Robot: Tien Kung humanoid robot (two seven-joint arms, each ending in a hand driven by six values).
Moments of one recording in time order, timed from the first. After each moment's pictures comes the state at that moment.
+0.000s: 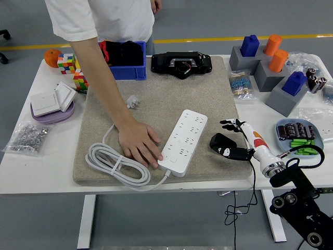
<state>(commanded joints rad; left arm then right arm) -0.15 0.06 -1.35 -0.18 1.36 -0.06 0.32 0.19 -0.18 0.96 1.24 -1.64 -0.32 0.05</state>
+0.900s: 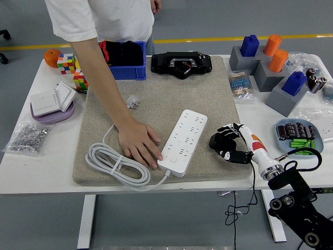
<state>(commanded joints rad) -0.16 0.07 -1.34 -0.18 1.36 -0.06 0.33 0.20 -0.18 0.92 1.20 -1.60 -0.37 0.12</state>
